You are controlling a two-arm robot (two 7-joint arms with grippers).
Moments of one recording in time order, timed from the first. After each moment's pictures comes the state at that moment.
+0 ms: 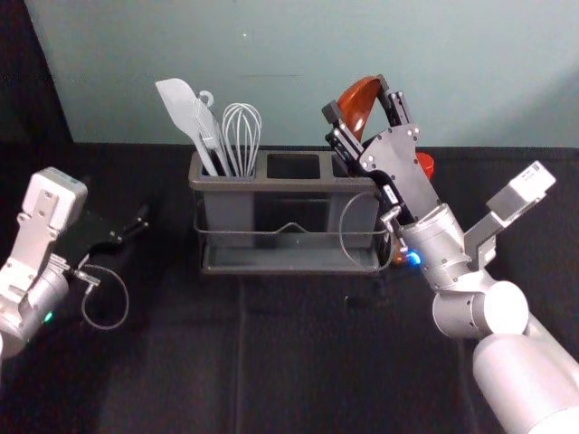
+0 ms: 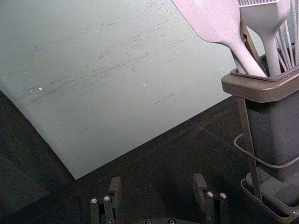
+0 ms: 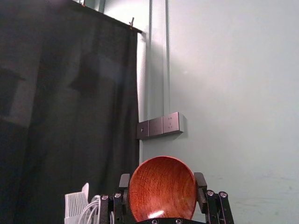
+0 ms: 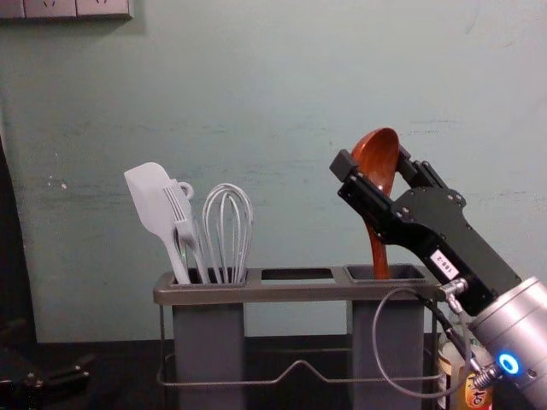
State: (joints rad) left arm -0.20 0.60 0.45 -1.41 -0.25 -0.12 0.03; right arm 0.51 0.02 -0.21 -0.80 0.62 -0.87 0.88
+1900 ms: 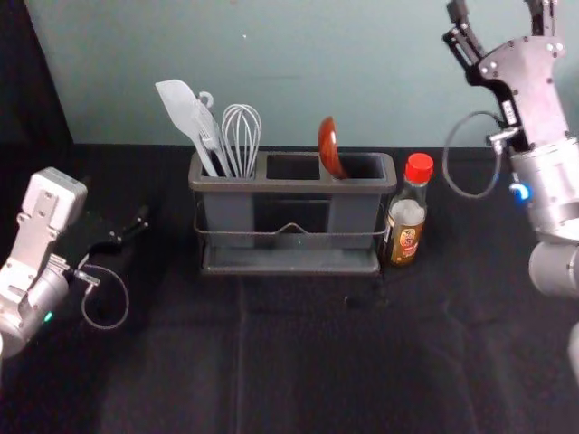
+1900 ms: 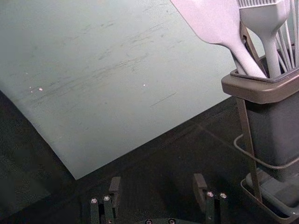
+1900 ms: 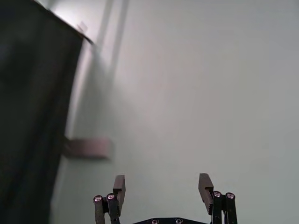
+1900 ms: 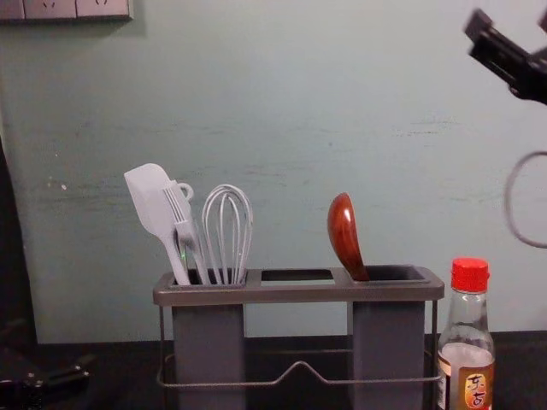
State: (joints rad) left arm -0.20 0.60 0.45 -1.41 -0.25 -0.12 0.03; right arm 0.36 0.12 -0.04 -1.32 0.28 -0.65 0.42
